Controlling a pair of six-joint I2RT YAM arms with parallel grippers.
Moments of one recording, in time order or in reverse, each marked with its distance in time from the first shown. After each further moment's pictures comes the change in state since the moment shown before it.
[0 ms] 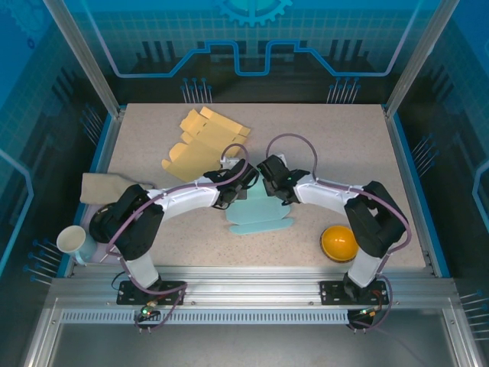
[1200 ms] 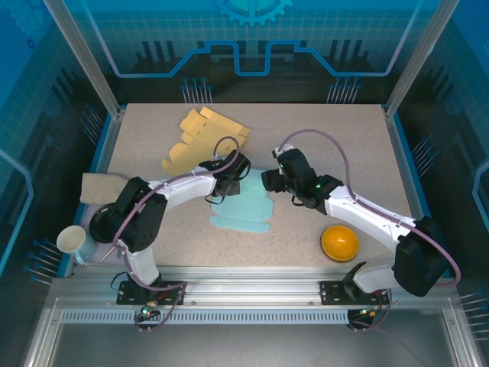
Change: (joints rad) left arm 0.104 0.055 0.064 -0.095 0.114 0.003; right arm -0.001 -0.354 -0.071 0.034 -0.227 -0.028
